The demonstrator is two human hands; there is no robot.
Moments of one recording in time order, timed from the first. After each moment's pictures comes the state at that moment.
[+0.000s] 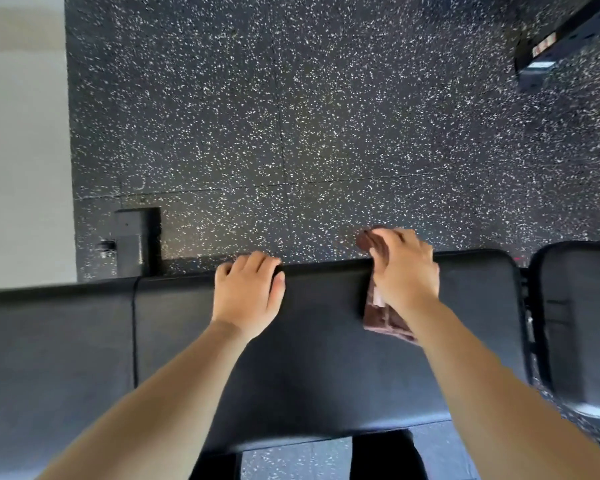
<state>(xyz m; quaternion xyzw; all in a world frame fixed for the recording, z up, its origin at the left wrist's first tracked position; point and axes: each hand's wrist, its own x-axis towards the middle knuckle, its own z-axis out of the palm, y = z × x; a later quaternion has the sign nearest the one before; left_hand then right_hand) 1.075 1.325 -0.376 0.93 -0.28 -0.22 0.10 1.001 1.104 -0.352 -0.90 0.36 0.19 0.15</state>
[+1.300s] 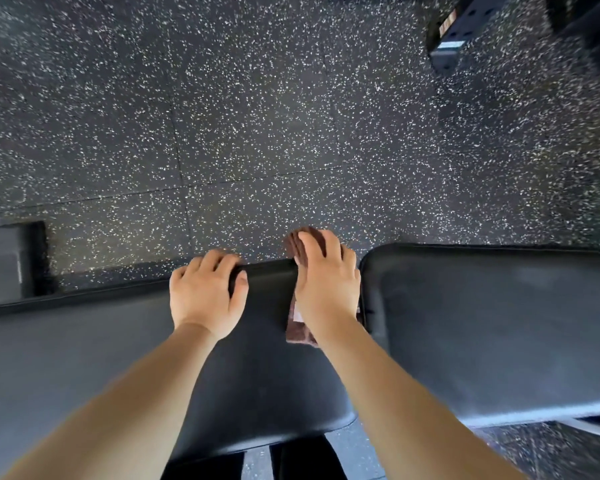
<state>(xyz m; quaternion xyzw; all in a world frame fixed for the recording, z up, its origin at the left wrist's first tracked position) 0.982 1.100 -0.392 0.95 -0.25 -0.17 0.06 0.914 0.941 -0.352 -0.90 0.34 0.18 0.21</state>
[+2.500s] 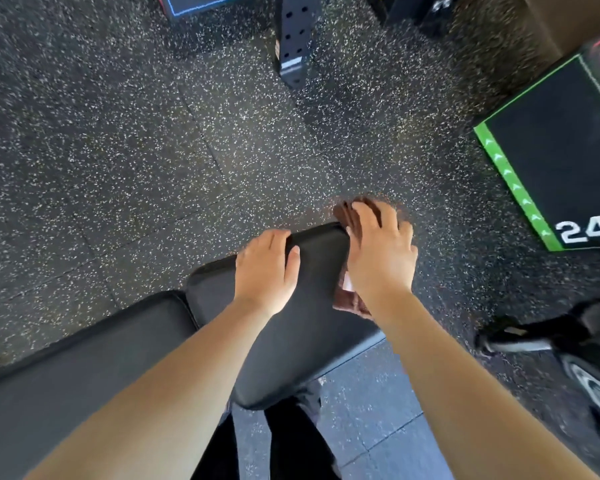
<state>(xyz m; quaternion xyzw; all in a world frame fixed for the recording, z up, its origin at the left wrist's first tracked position) 0.842 0.790 -0.277 0.87 -0.39 -0.26 0.16 0.736 0.672 -0.222 -0.84 0.51 0.09 0.14</state>
